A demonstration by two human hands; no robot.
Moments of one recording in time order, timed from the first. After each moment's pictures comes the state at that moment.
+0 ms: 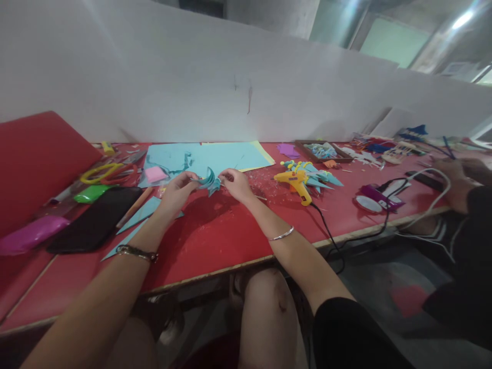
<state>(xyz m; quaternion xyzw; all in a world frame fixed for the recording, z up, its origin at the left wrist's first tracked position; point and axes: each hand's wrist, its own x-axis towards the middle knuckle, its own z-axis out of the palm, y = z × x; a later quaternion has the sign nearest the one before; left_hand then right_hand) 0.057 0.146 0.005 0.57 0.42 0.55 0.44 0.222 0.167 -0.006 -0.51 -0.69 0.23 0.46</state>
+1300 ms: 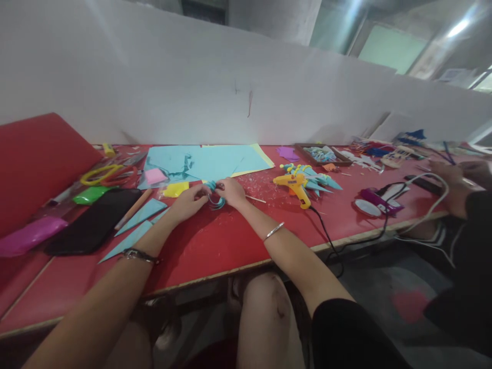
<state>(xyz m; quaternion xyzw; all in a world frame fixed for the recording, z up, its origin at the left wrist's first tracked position) 0.058 0.150 -0.005 0.77 0.47 0.33 0.27 0.211 0.172 -0.015 -0.60 -0.75 0.10 0.24</state>
